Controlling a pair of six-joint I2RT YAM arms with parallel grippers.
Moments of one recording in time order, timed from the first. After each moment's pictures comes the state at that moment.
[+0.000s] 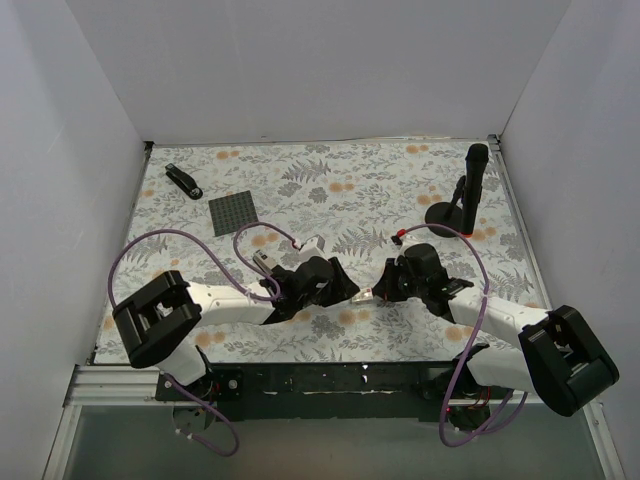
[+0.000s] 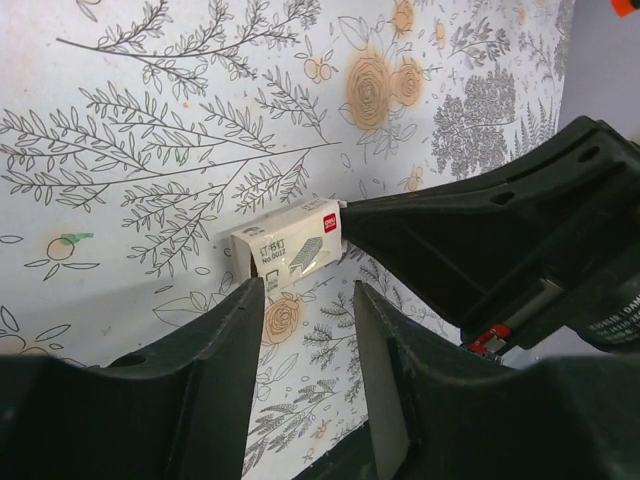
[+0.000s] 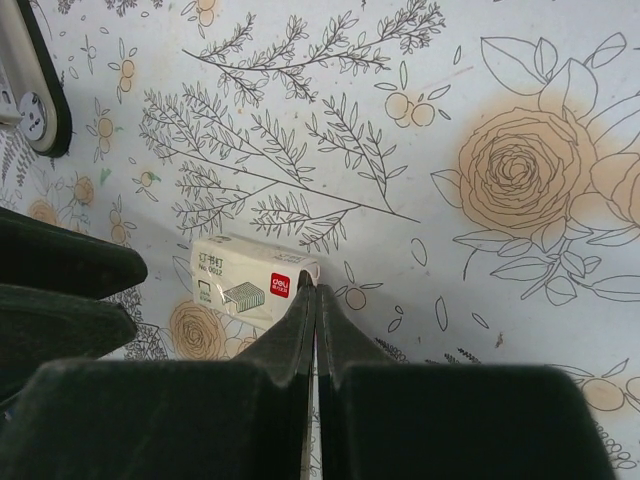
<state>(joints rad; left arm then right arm) -1.03 1.51 0.69 0.23 -0.18 -1.14 0.57 1.20 0.39 0.08 -0.21 0.50</state>
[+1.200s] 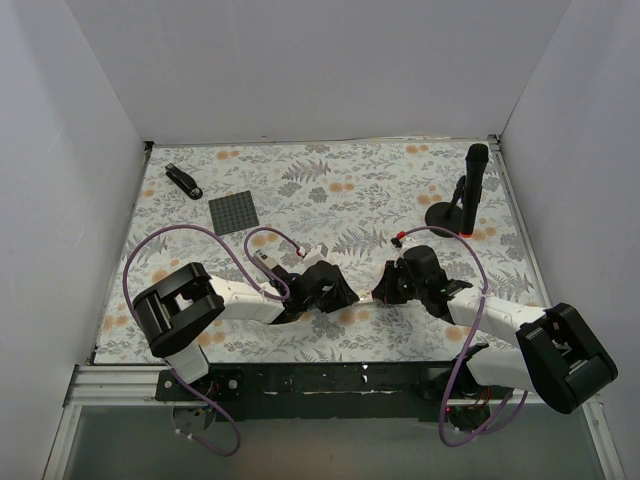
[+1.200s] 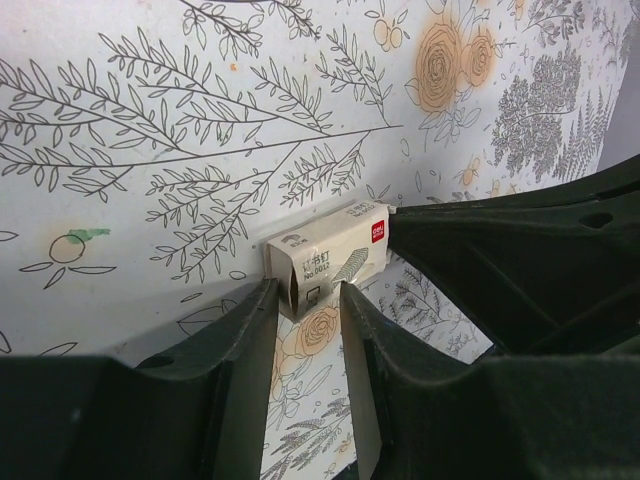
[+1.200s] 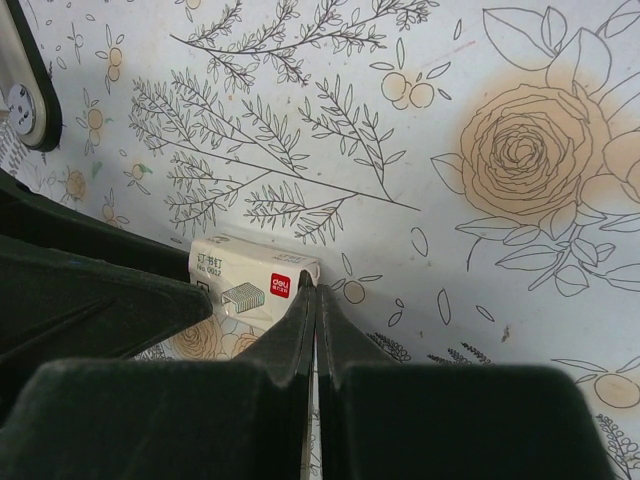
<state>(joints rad) -1.03 1.66 0.70 0.27 -0.14 -1.21 0.58 1.21 0.38 0.09 -0.21 0.52</state>
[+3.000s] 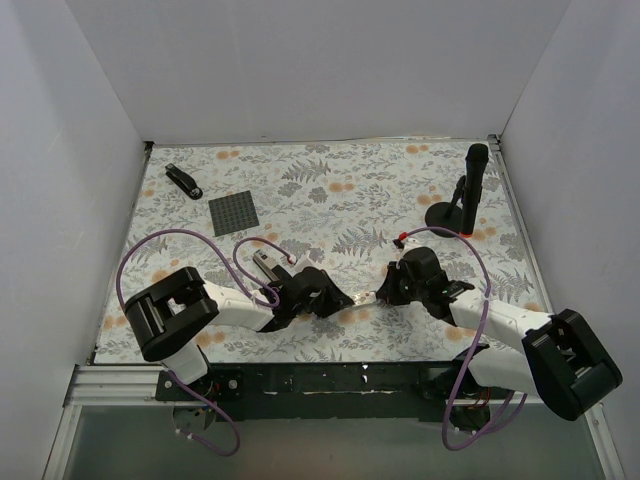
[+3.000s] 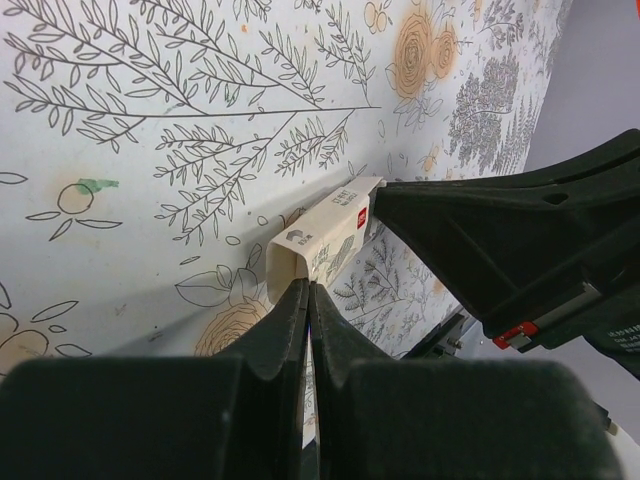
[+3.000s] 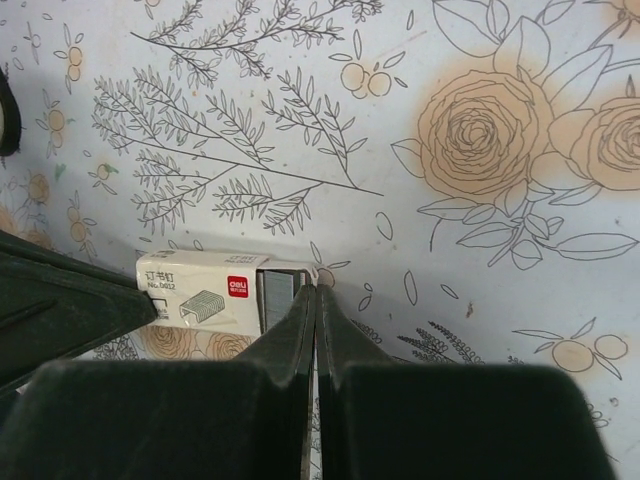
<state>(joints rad) -1.02 1.61 0.57 0.44 -0.09 -1.33 0.58 1.17 0.38 0.03 -0.14 0.51</state>
